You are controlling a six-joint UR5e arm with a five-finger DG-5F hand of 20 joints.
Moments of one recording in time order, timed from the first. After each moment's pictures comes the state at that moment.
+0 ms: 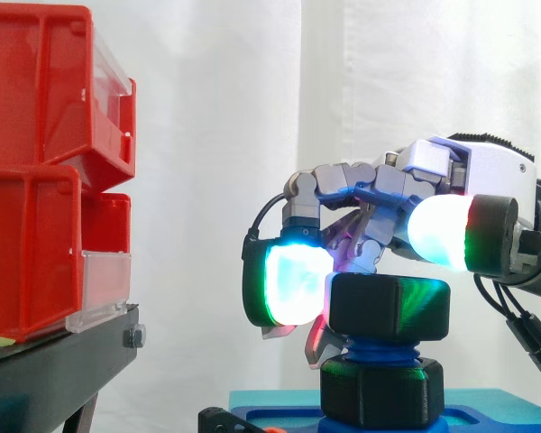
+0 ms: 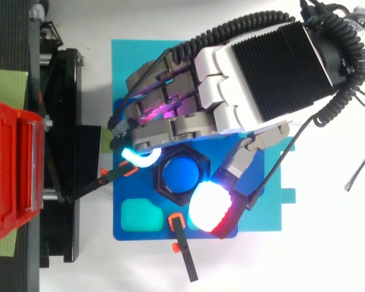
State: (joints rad) arm -0.03 -2.35 -1.22 -2.38 -2.07 -1.29
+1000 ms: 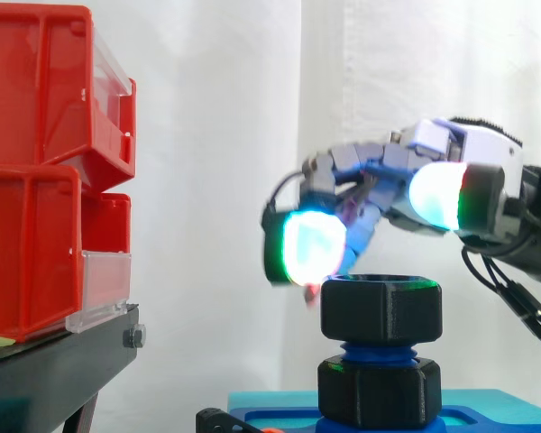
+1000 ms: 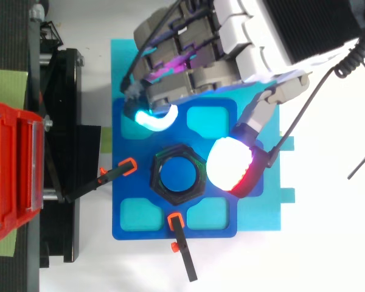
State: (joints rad) arm -0.10 -2.34 -1.18 -2.34 -2.16 -1.25
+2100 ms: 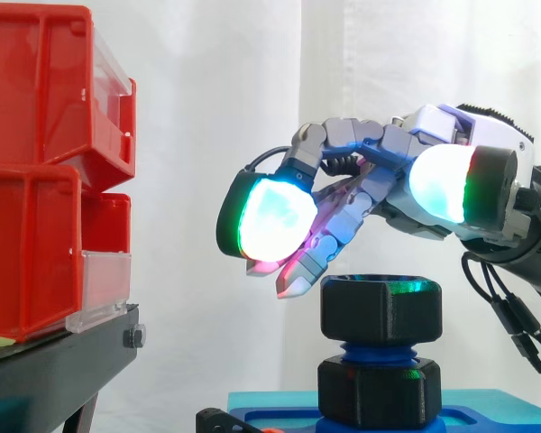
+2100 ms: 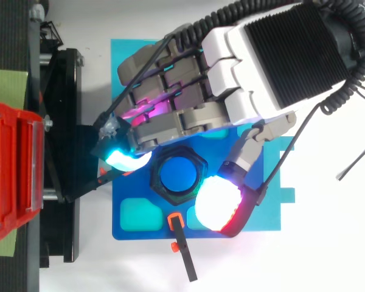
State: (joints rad) arm -0.04 -2.35 -1.22 -2.26 -2.10 -1.26
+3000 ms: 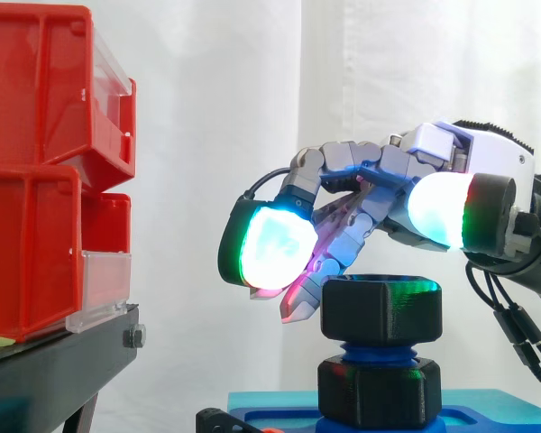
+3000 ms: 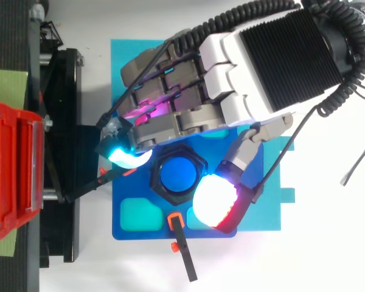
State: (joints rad) arm -0.04 -2.35 -1.22 -2.30 -2.10 -1.28
